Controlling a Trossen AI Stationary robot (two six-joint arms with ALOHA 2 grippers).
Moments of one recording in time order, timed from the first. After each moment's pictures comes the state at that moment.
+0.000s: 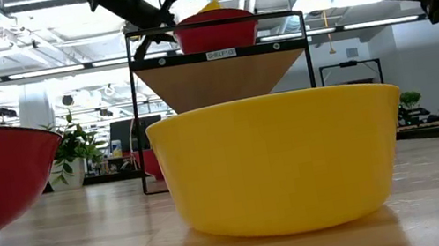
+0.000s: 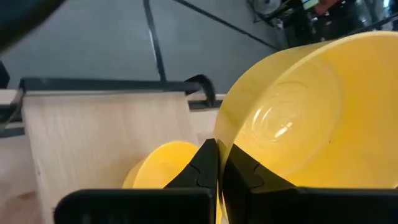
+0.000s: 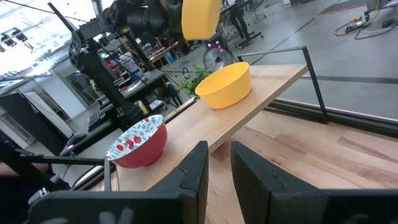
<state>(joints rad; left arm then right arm) 0.58 1.53 1.38 -0.33 0.05 -0.91 -0.29 0.00 0.40 -0.49 0.08 0.46</state>
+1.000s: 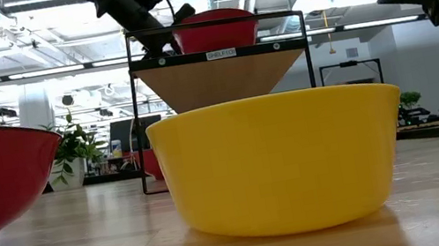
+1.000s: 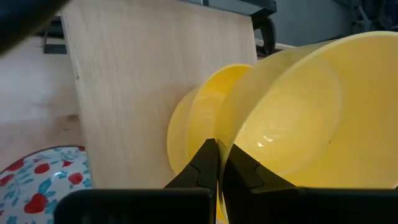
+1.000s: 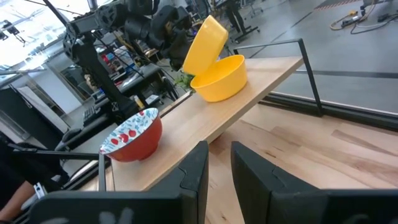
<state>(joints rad) 0.52 1.60 1.38 -0.53 0.03 -0.98 -0.29 0.00 0.40 -0.52 0.08 0.46</state>
